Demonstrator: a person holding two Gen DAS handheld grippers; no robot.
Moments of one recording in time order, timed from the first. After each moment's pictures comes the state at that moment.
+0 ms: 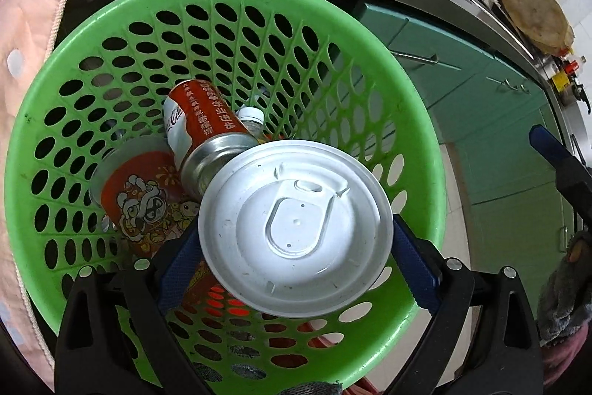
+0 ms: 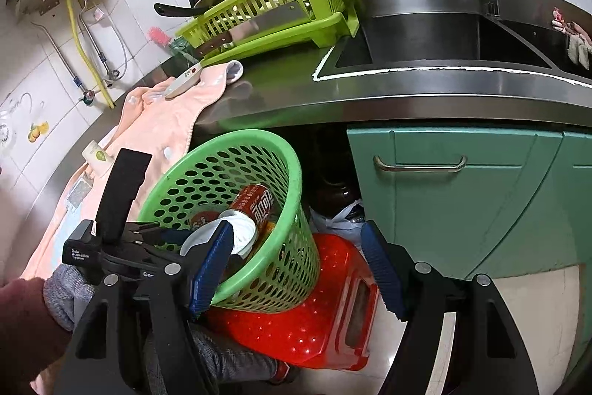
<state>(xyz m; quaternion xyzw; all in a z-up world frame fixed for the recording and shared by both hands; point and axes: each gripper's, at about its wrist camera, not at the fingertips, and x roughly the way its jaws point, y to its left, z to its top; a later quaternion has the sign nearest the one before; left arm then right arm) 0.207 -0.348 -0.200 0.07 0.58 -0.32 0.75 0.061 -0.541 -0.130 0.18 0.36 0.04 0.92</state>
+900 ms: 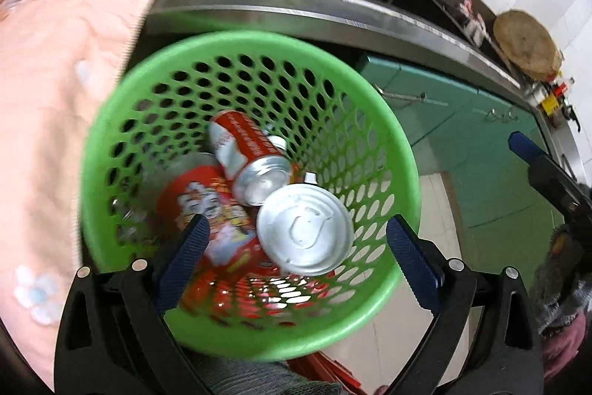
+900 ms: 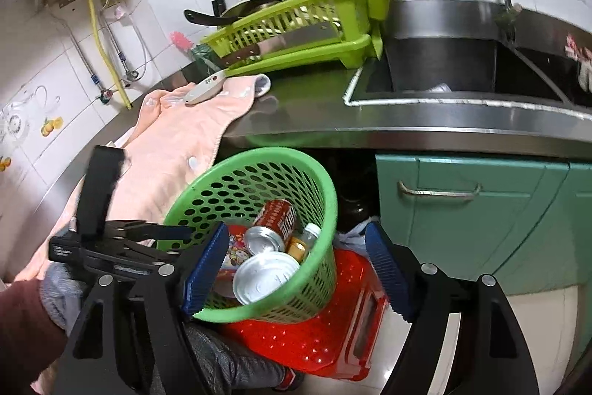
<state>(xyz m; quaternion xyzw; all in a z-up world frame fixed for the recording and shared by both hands) 0.193 -0.277 -0.135 0.04 0.53 -0.31 0.79 0.067 -0.511 -0.097 0.16 0.33 0.06 0.93</state>
